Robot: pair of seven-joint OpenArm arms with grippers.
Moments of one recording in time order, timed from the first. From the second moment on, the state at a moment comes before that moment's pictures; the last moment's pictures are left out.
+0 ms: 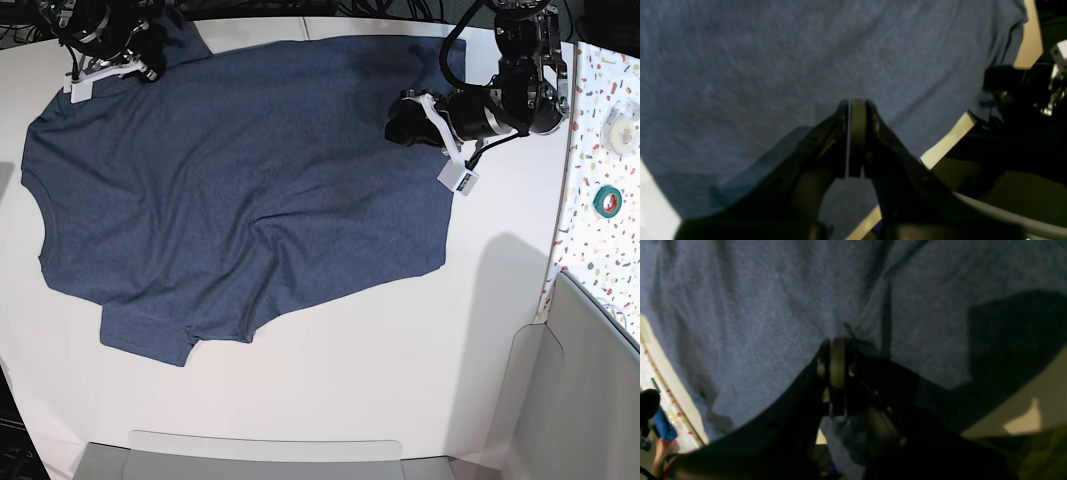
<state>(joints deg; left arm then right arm) 14.5 -14.0 -9.0 109.5 -55.9 -21.3 75.5 -35.2 3.2 34.7 111.5 51.5 -1.2 -66.0</state>
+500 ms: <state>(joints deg) 15.3 -14.0 -9.0 109.5 -55.9 -21.3 75.5 -40.0 6.8 40.7 117.7 60.3 -2.2 -68.4</state>
